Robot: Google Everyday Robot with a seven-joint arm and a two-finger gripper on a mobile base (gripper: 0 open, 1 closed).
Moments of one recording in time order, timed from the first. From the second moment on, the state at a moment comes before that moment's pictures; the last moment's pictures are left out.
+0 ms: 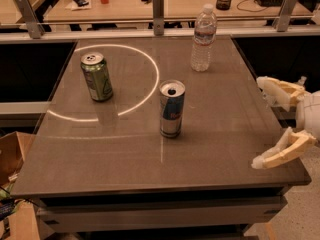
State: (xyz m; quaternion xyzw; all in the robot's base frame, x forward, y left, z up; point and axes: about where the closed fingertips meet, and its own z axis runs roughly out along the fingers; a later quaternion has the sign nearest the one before) arm 0.421 -0.192 0.911 -0.52 0.64 0.25 0.51
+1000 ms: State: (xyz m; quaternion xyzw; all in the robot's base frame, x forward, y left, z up) arm 0.402 -0.174 0.942 -0.47 0.60 0.33 0.56
